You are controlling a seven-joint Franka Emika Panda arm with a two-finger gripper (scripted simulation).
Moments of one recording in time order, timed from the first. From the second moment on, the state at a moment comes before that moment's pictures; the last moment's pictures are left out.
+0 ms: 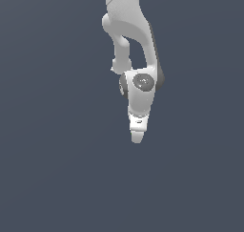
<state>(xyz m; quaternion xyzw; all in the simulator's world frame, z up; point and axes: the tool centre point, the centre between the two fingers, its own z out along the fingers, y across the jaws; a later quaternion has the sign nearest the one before) -0.009 0.068 0.073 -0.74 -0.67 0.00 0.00</state>
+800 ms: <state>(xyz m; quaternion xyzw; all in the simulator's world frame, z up) -0.011 0.069 0.033 -0.74 -0.68 0.00 0.00</state>
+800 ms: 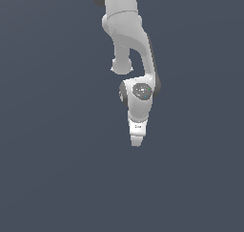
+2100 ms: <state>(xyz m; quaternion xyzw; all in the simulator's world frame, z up) -0.014 0.050 0.043 -0.74 -0.68 0.00 0.00</state>
